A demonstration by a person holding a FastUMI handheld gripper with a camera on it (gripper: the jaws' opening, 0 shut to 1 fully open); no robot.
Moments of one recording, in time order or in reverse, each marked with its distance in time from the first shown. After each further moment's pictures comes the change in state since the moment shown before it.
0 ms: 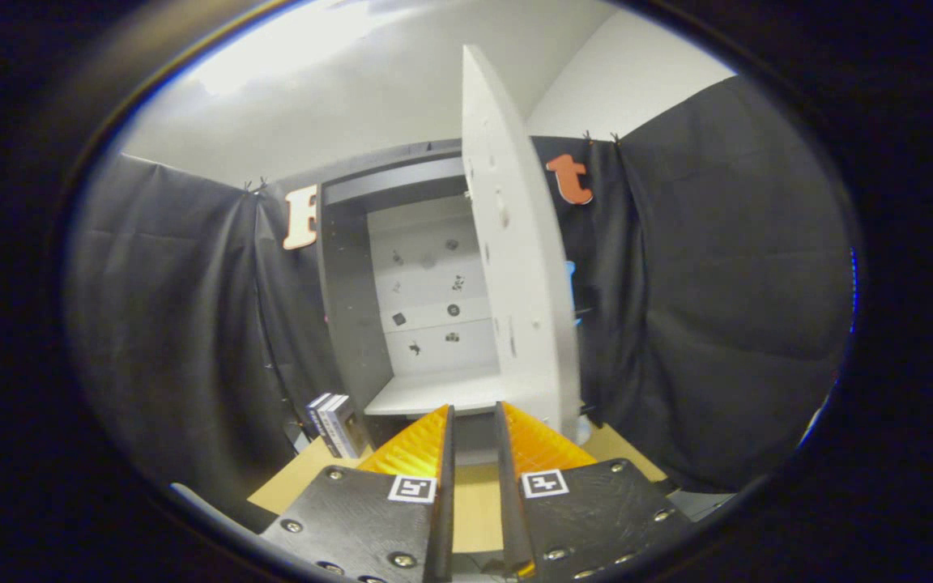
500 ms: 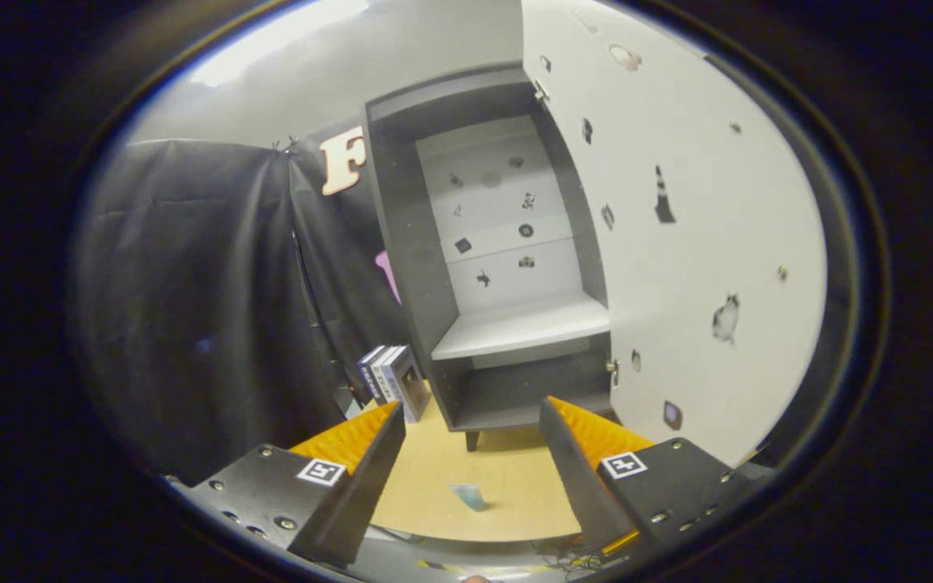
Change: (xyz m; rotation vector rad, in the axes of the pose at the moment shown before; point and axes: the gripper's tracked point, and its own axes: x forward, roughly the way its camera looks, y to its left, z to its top) arm 0.087 0.096 -0.130 0.079 0.196 0.146
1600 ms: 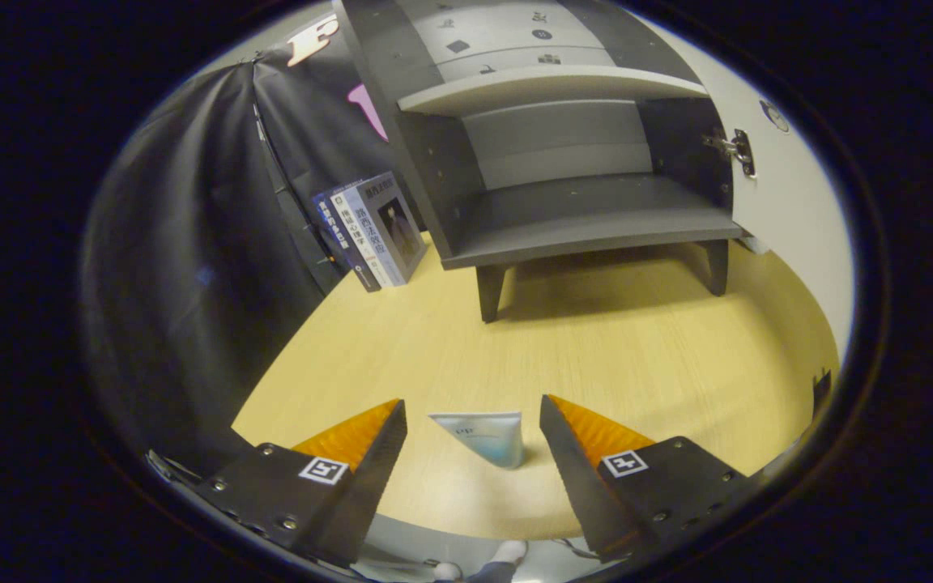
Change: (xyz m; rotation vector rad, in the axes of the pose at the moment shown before) arm 0.162 -0.007 -0.283 -0.027 0.452 0.012
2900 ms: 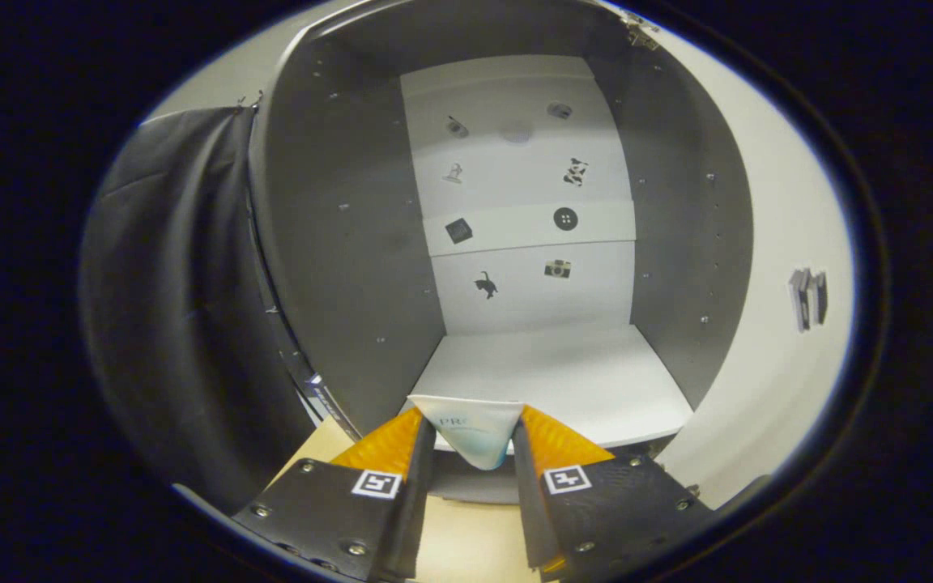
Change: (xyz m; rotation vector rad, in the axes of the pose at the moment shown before) arm -0.091 -0.016 0.387 -0.093 -0.293 -0.070
